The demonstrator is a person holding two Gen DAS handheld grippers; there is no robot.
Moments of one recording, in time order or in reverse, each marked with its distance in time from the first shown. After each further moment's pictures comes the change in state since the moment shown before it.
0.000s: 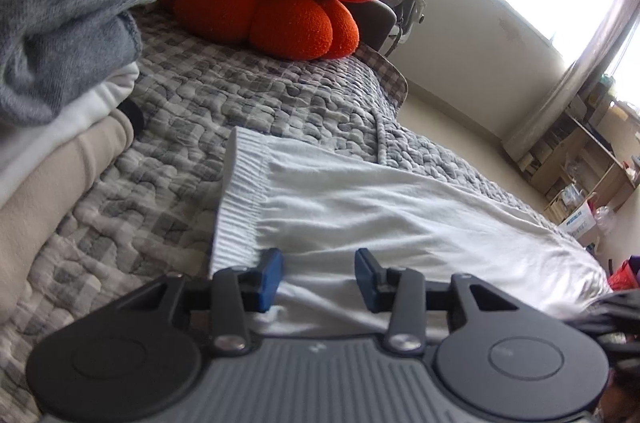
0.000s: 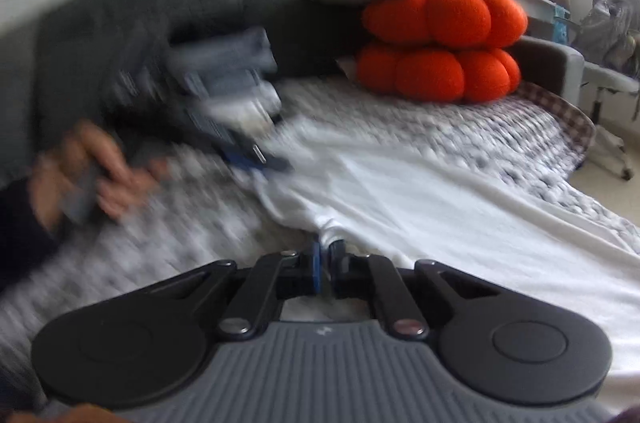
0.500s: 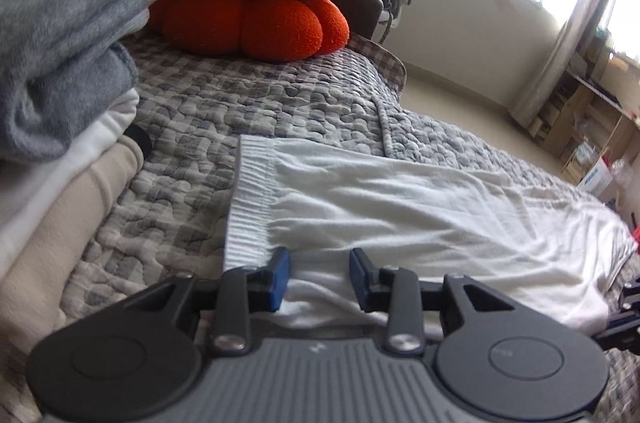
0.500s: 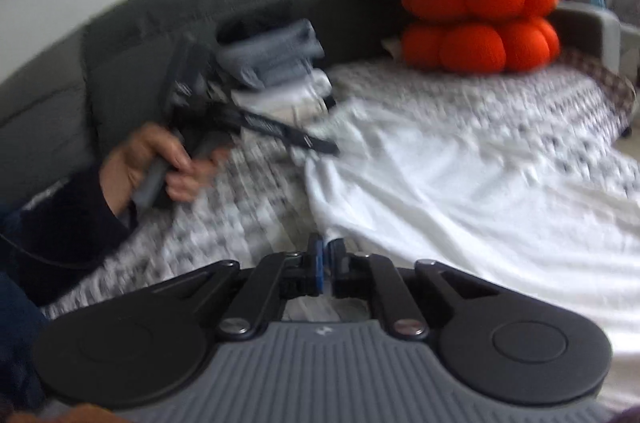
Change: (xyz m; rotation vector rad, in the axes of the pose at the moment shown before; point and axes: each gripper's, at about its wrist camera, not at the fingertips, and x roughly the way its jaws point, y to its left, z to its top) left arm -0.008 -0.006 -0.002 0.153 0.014 0.058; right arm -0.015 -0.013 -0.013 0.094 0.107 0.169
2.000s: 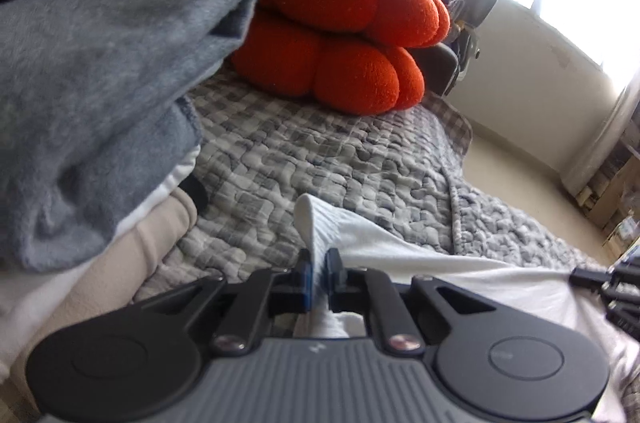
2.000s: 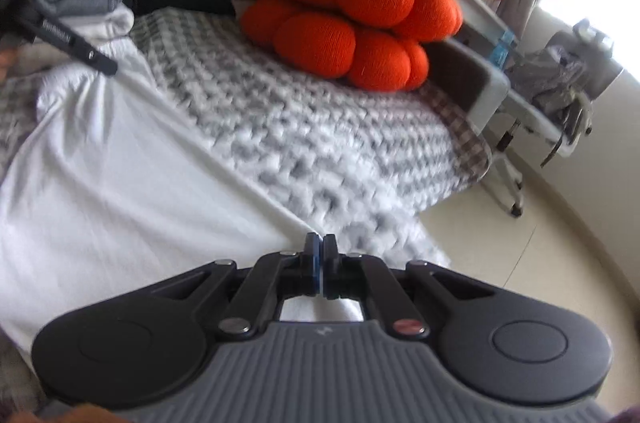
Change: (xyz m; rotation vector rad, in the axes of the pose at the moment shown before) left arm 0.019 0.026 0.033 -0.184 -0.125 0.133; right arm 0.048 -0.092 0.055 -0.299 0.105 -0.573
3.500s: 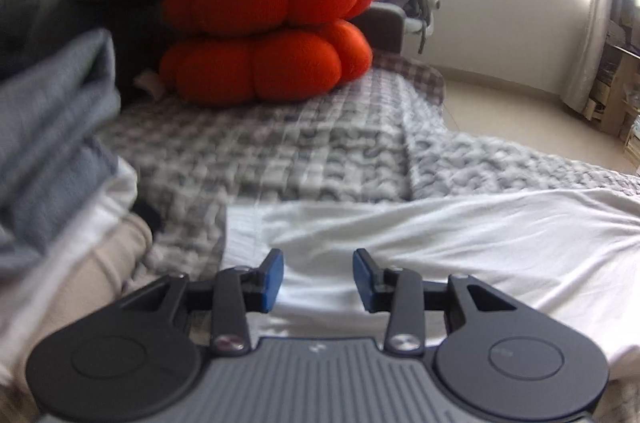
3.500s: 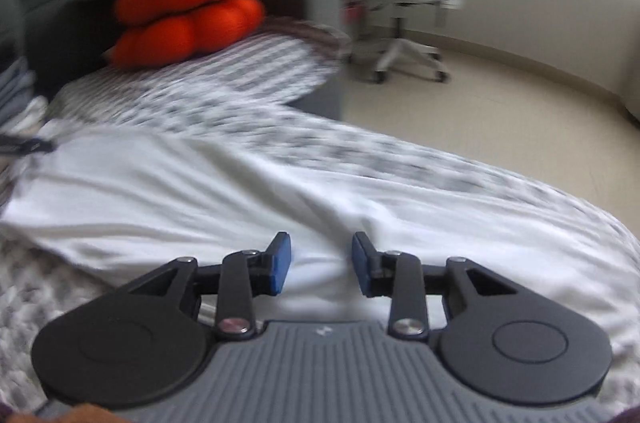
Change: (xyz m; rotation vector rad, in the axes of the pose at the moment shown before) left arm -0.014 -0.080 -0.029 0.331 -0.009 0.064; right arm -0.124 -0.107 -0.138 0.598 0.044 -0.108
